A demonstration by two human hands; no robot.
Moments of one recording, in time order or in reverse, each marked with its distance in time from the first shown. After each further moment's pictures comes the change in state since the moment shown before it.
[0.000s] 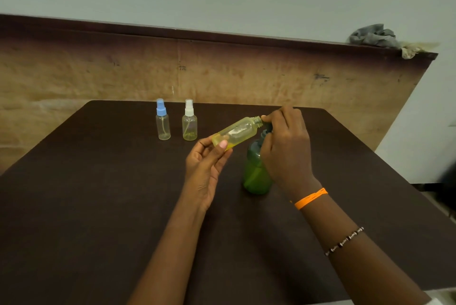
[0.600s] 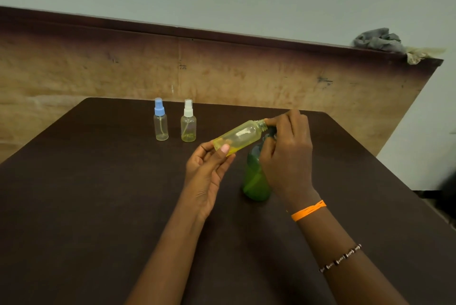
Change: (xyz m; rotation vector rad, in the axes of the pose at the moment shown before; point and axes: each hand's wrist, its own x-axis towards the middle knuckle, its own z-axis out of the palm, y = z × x) left_hand 0.001 -0.005 0.000 -0.021 -0.006 -0.037; right_hand -0.005 -0.001 0.006 0.036 0.057 0.042
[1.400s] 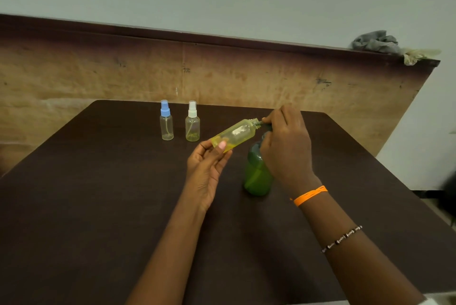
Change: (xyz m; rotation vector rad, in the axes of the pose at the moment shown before) left_hand -0.002 0.005 -0.001 -0.018 0.024 0.021; right_hand 0.013 -0.001 -0.007 -0.080 -0.092 -0.052
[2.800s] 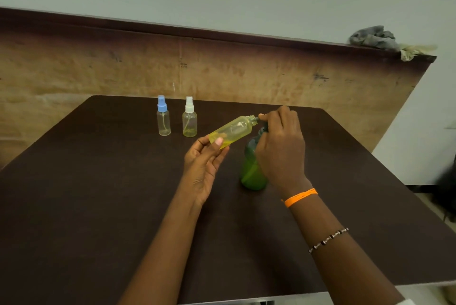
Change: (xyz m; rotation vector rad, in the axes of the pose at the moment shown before) left_hand 0.002 -0.001 -0.004 -0.006 -0.018 -0.033; right_hand -0.010 -0.005 -0.001 -0.010 0.008 0.051
